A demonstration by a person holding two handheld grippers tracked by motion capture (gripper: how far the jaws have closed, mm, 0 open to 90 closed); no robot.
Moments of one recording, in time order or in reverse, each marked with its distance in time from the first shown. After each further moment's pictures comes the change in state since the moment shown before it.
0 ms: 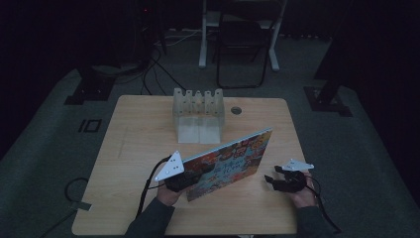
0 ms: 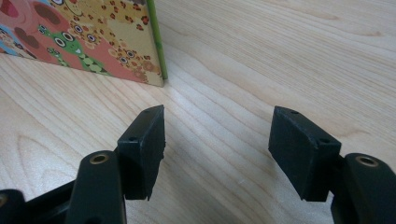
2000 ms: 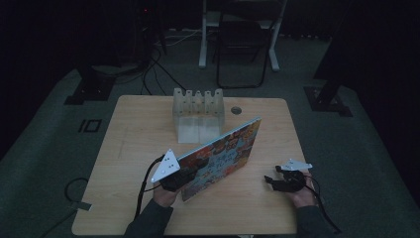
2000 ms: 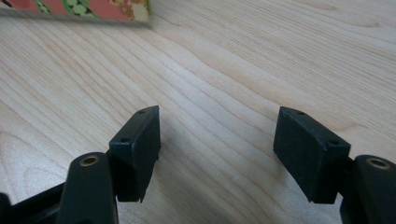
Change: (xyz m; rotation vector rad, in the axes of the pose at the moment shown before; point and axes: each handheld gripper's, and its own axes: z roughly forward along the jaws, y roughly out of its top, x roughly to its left) left arm -0.005 0.015 -0.014 -0.005 0.141 -0.010; right arm -0.001 -0.001 0.004 0.026 -0.021 -0.003
